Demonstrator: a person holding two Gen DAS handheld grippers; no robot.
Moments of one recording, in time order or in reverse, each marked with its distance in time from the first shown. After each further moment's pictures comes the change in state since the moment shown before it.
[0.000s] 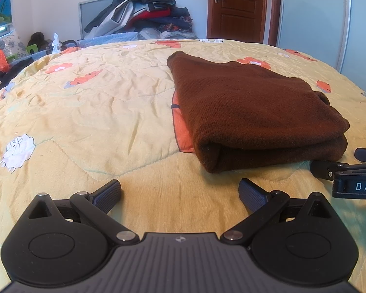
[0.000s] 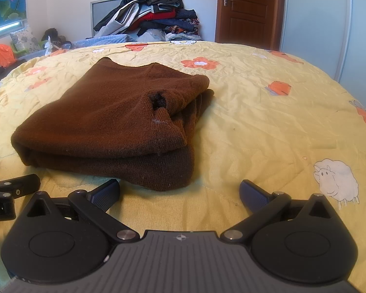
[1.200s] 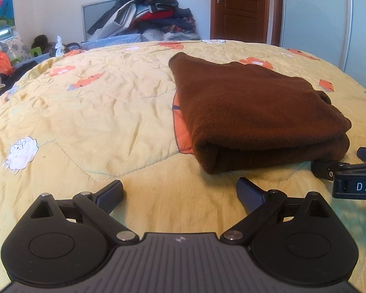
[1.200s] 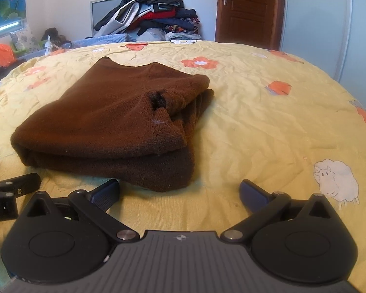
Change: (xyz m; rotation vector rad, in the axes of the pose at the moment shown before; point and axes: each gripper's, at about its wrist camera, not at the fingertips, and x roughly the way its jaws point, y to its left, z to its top) left arm -0.003 -0.004 0.000 0.006 -0.004 0.018; right arm 0.000 0.000 0.001 0.000 0.003 -0.001
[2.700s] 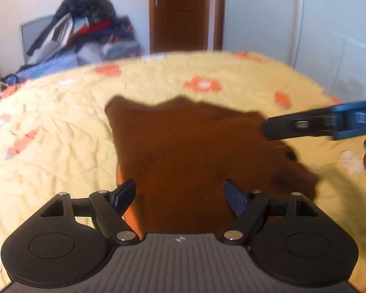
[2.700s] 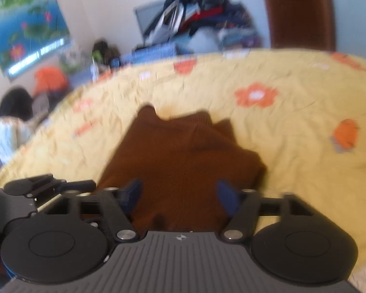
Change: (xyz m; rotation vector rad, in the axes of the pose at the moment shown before) left arm 0.015 -0.007 0.081 0.171 -0.046 -0.263; right arm 0.009 -0.034 0.112 0.072 -0.003 0.366
